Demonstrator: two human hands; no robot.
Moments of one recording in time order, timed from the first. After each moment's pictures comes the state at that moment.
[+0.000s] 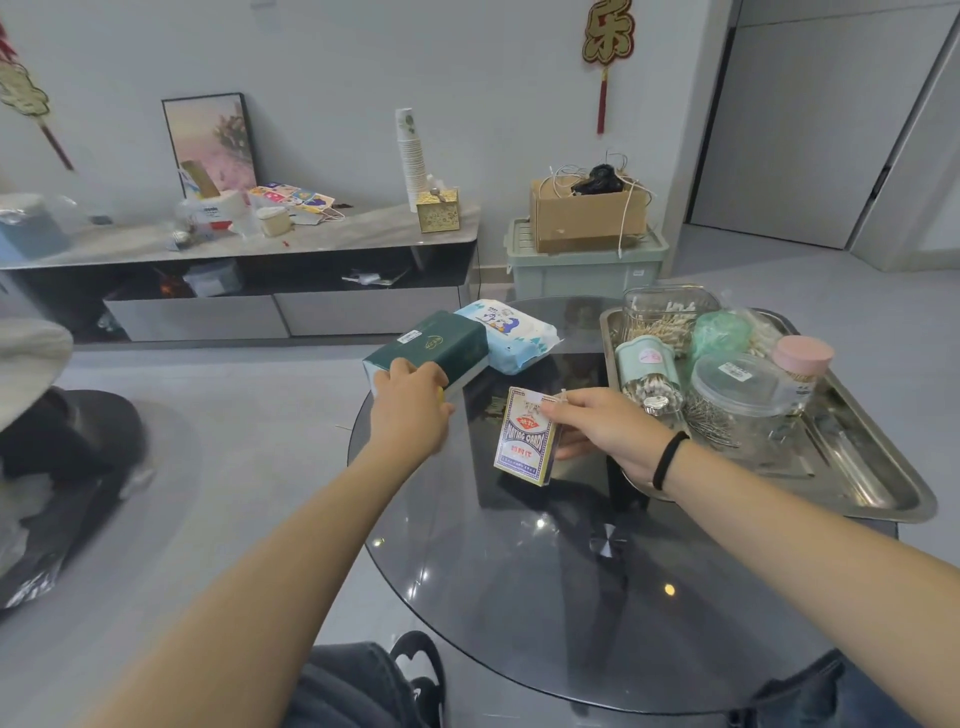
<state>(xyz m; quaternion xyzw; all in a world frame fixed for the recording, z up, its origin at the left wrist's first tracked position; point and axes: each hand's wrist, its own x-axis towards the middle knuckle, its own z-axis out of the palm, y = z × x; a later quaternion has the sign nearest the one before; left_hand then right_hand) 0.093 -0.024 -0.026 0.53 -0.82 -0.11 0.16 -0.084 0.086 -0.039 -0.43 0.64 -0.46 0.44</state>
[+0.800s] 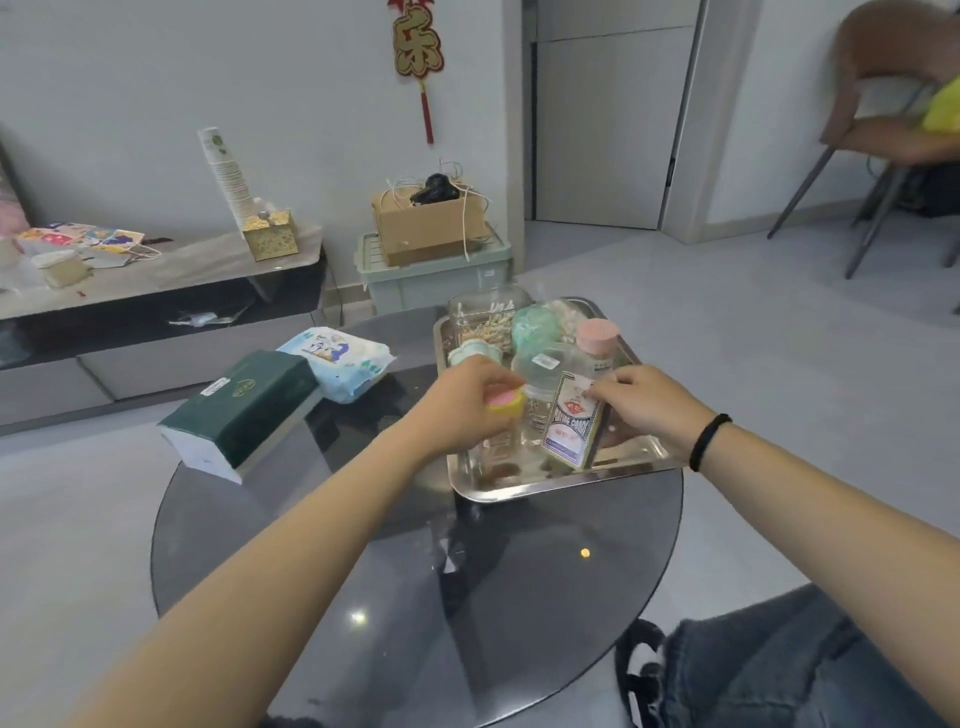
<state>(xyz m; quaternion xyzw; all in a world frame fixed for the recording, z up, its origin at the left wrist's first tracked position) -0.071 0.067 -0.005 0.19 -0.95 -0.25 0.09 -0.202 0.219 -0.009 -0.26 0.78 -0.49 0.29</state>
